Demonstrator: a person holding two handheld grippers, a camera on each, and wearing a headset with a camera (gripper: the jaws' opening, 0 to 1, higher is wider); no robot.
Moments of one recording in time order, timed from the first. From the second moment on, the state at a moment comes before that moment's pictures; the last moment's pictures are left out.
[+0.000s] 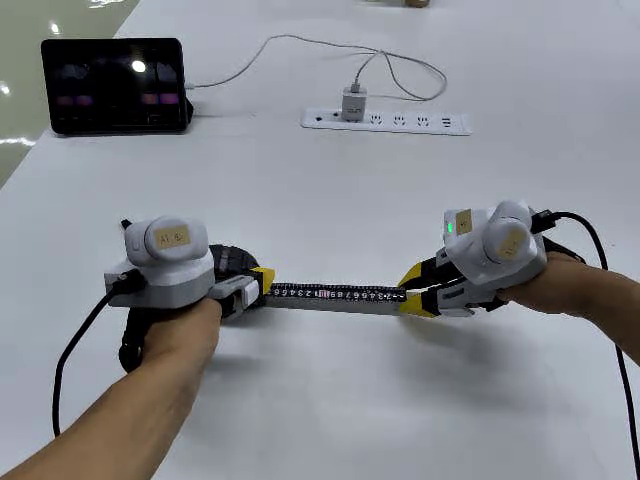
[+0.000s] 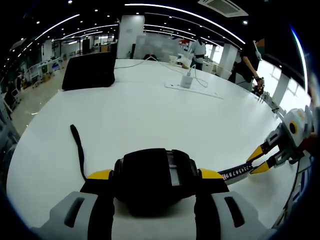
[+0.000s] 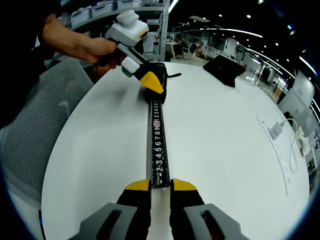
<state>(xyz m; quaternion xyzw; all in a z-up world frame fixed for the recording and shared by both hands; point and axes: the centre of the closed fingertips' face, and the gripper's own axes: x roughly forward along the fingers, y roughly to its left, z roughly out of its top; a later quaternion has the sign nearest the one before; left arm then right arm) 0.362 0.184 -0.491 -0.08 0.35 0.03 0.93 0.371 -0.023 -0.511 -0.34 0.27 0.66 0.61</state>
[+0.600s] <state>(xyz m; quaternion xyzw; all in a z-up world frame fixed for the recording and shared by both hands) 0.361 0.184 -0.490 -0.08 0.35 0.03 0.93 0.373 -0.007 -0.513 -0.33 0.27 0.67 0.61</state>
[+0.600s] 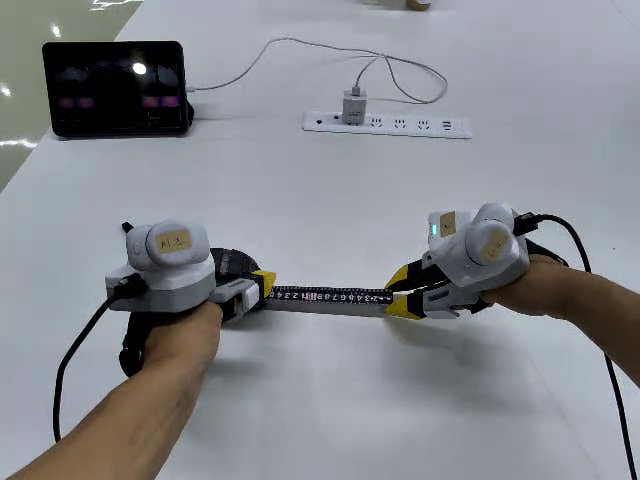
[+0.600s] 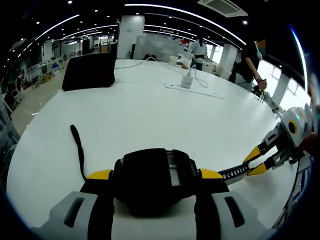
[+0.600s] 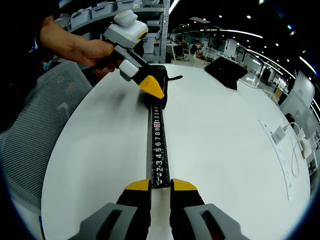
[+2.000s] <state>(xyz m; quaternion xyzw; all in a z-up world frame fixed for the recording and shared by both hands) 0.363 0.185 -0.491 -0.09 0.35 0.02 0.93 0.370 0.028 -0.515 -0.32 0.26 0.68 0.61</state>
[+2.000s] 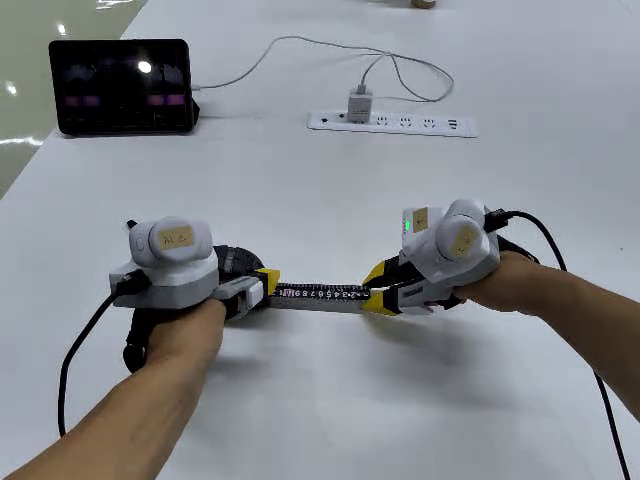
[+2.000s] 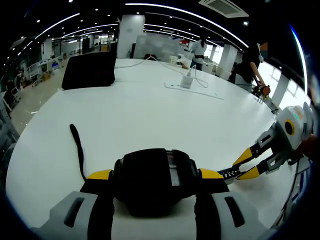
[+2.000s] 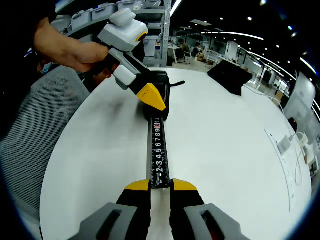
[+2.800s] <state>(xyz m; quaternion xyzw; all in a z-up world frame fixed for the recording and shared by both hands) 0.362 0.185 -0.490 -0.09 0.35 0.02 0.93 0.367 0.053 -0.516 -0.31 0.25 0.68 0.61</state>
